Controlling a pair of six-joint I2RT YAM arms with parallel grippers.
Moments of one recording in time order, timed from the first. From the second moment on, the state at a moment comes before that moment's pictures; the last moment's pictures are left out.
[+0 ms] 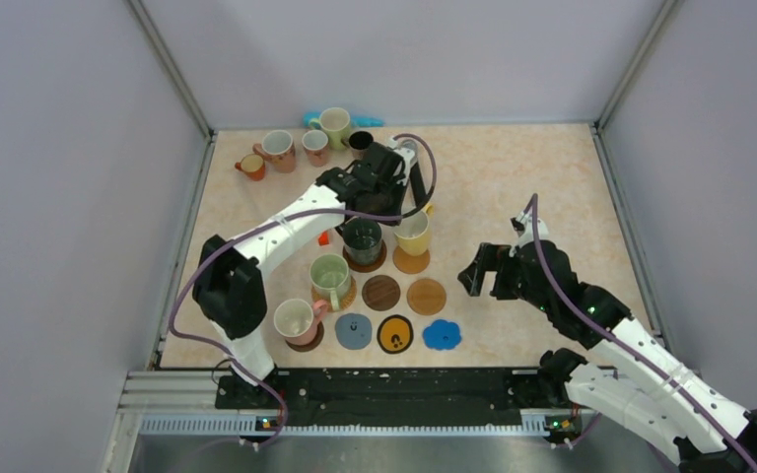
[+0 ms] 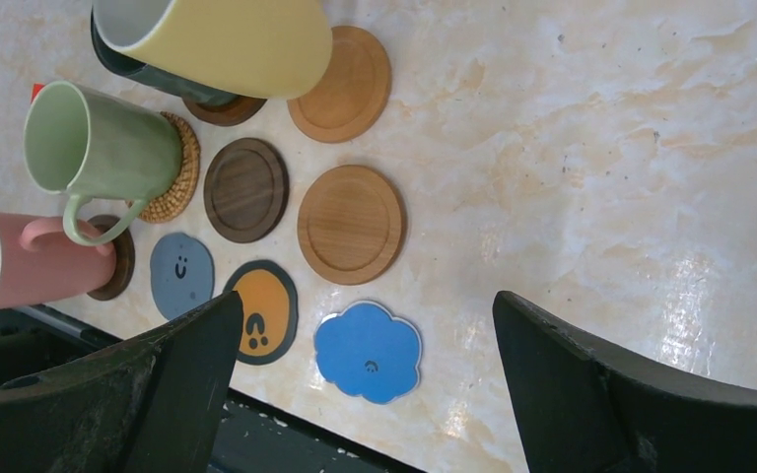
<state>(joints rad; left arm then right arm) -0.67 1.75 1.55 -0.66 0.03 -0.26 0.68 0.67 0.67 -0.59 0.14 0.60</state>
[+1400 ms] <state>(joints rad) -0.74 1.89 1.59 -0.67 -0.09 -0.21 0.68 0.66 0.67 -0.60 0.16 0.59</state>
